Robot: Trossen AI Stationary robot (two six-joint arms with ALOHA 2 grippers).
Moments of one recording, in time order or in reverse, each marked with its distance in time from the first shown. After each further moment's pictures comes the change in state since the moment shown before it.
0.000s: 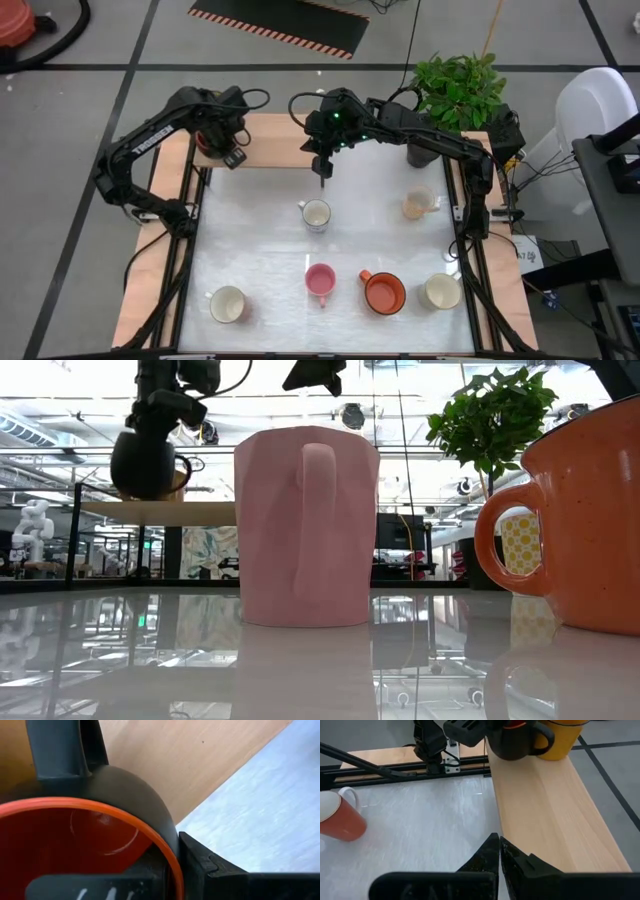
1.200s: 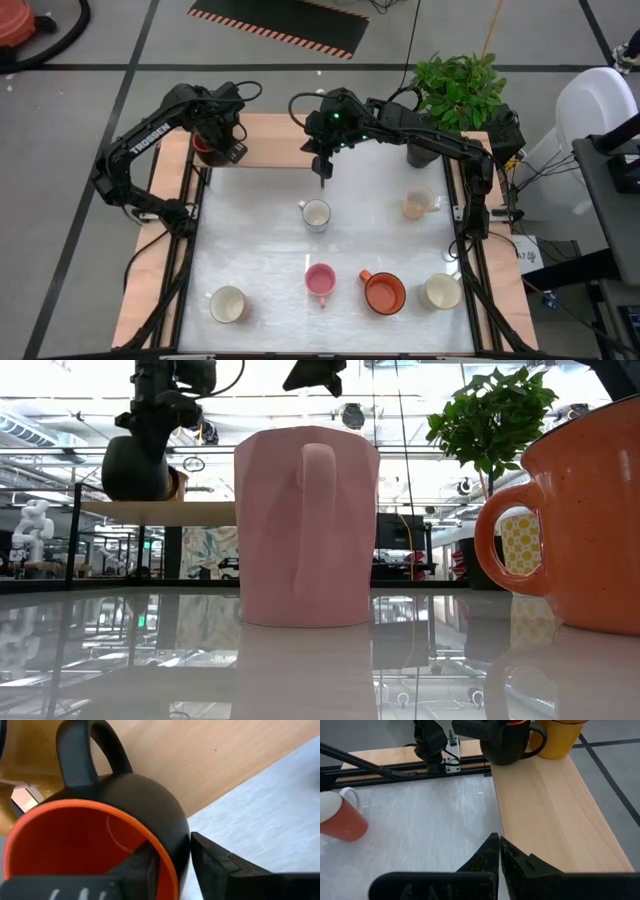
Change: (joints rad) left arm 0.047 -0.007 0.003 0.002 0.044 -0.142; right arm 0.000 0.000 0.000 -0.005 -0.002 0.008
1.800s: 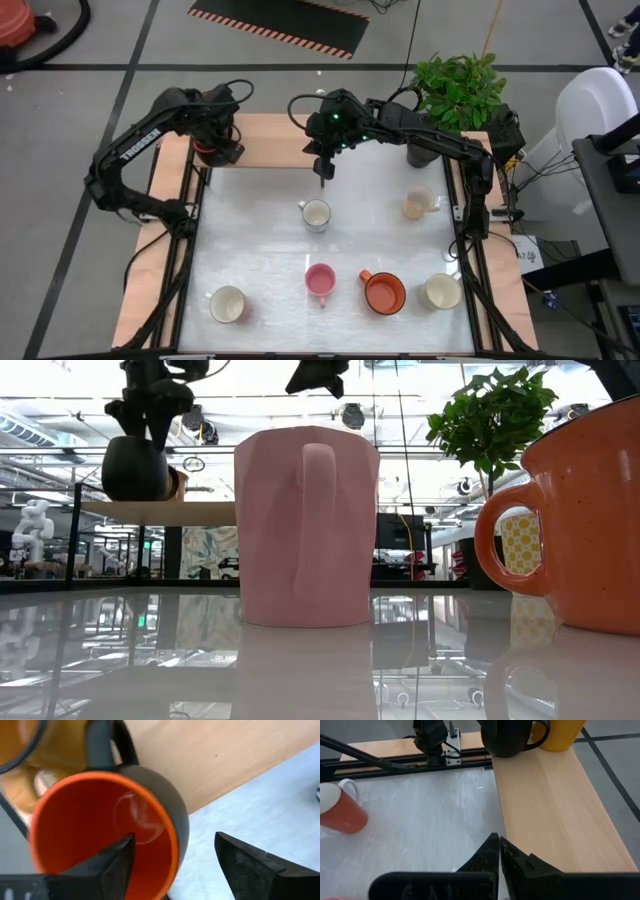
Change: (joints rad) left arm -0.047 -0.069 0.000 -0.001 -0.048 -0.109; right arm 0.000 0.000 0.000 -0.030 -0.001 -0.011
